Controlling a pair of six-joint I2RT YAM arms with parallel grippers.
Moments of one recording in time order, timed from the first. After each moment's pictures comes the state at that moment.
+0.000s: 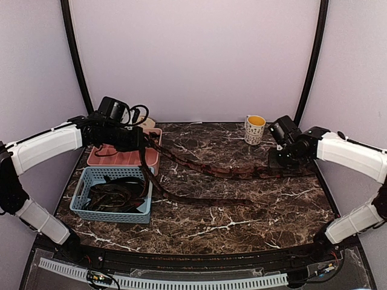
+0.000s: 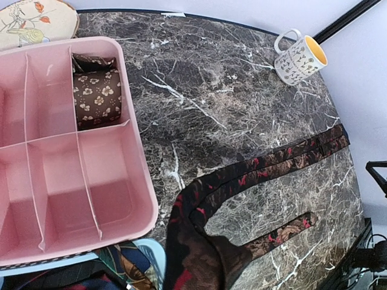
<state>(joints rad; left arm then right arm) -0.50 1.45 1.19 -0.50 0.14 -0.46 0.57 1.33 1.02 -0.77 0.37 0.57</state>
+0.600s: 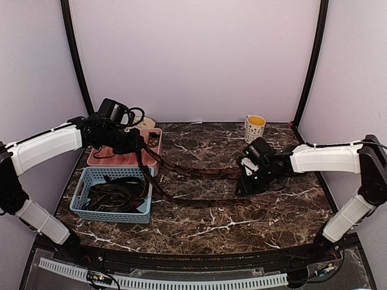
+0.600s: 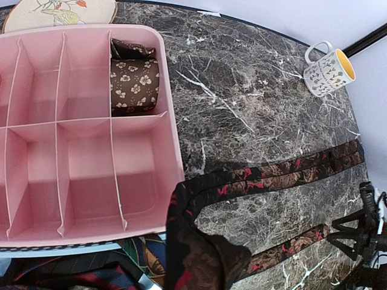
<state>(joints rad) -0.50 1.44 1.19 -0.54 0.03 -0.53 0.71 1.53 0.93 -0.54 -0.09 0.43</state>
